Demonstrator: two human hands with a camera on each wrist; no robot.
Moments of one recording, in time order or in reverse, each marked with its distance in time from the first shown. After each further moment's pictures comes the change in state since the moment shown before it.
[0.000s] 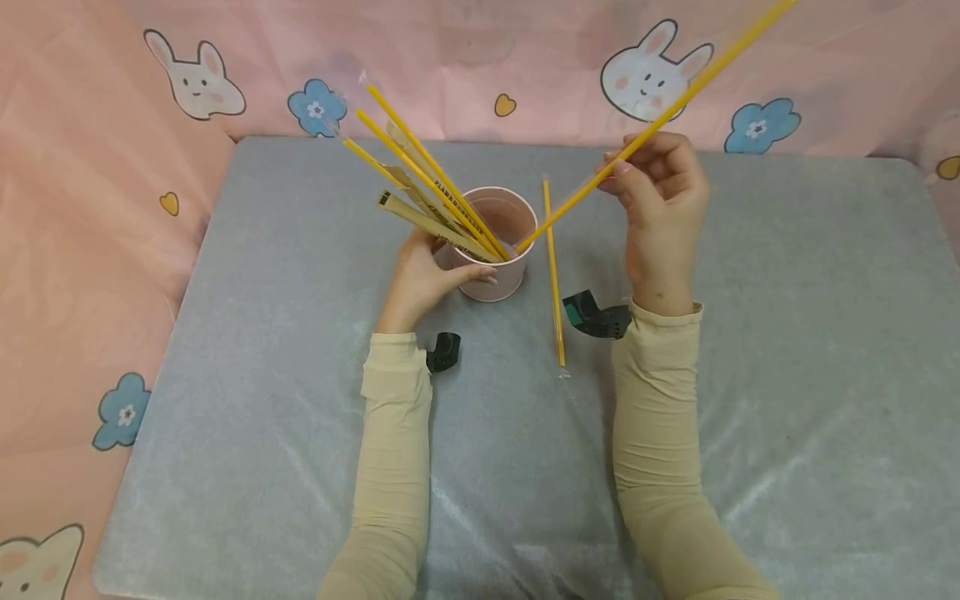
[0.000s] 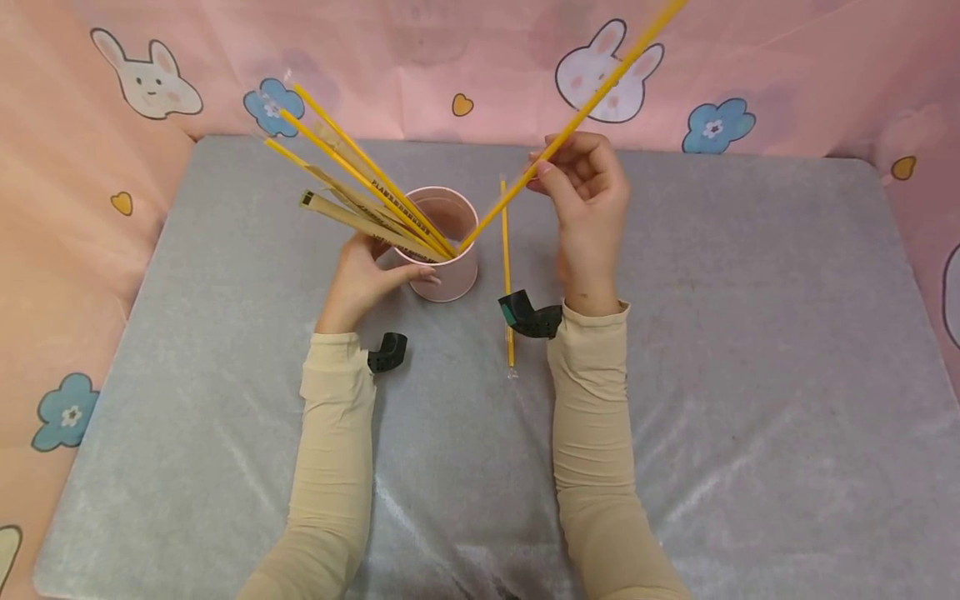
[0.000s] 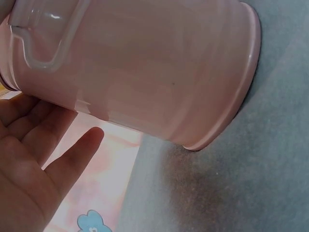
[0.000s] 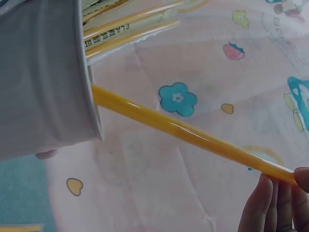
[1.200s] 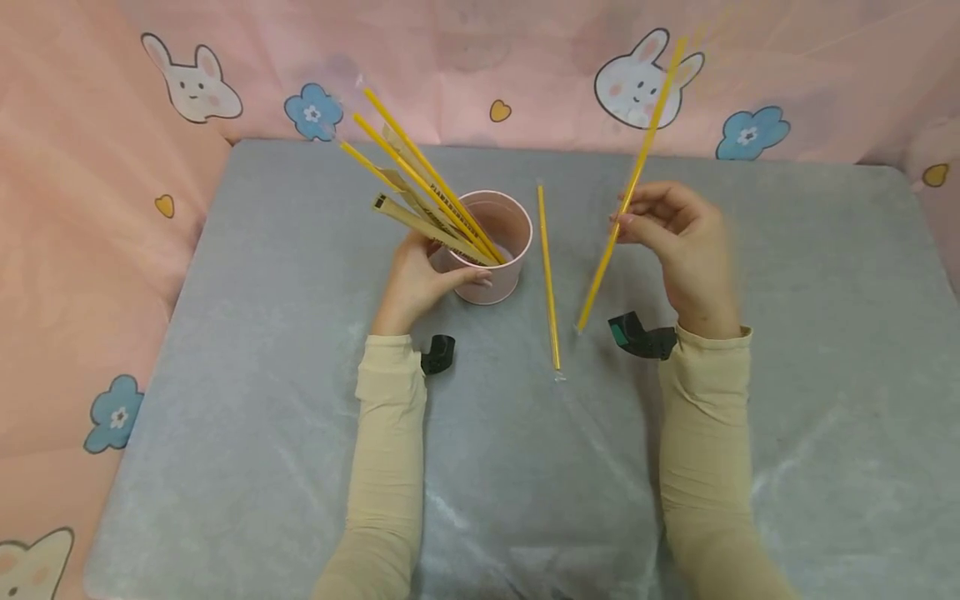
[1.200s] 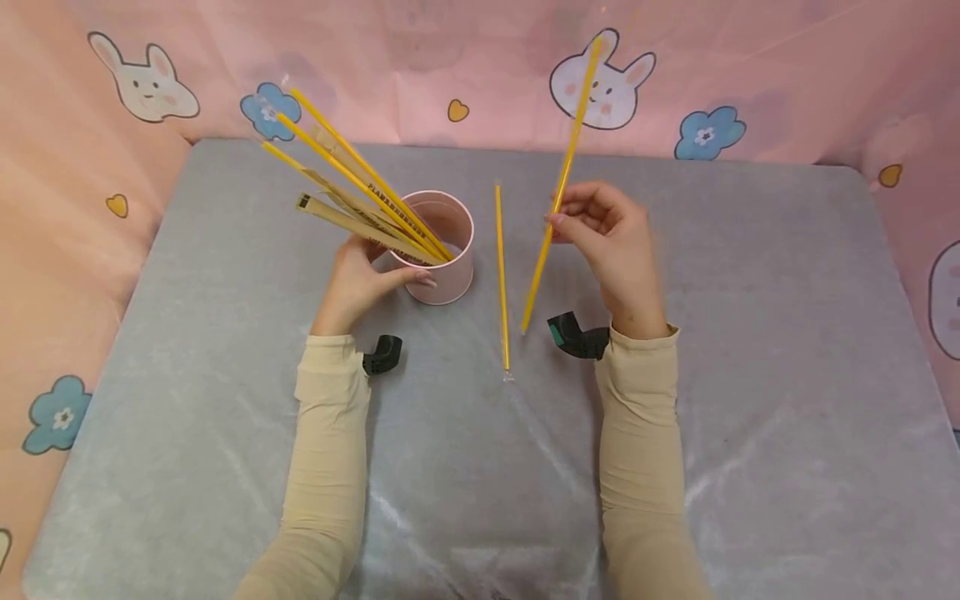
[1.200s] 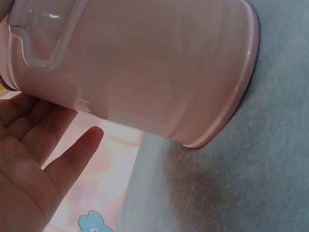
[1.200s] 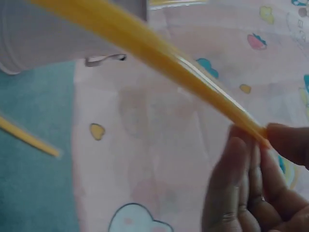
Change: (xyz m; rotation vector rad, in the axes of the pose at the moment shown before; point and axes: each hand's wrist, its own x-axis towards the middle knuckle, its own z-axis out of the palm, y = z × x) left_hand 0.001 0.001 0.001 -0.022 0.009 0.002; right_hand -0.005 -0.021 -0.050 -0.186 -0.229 0.206
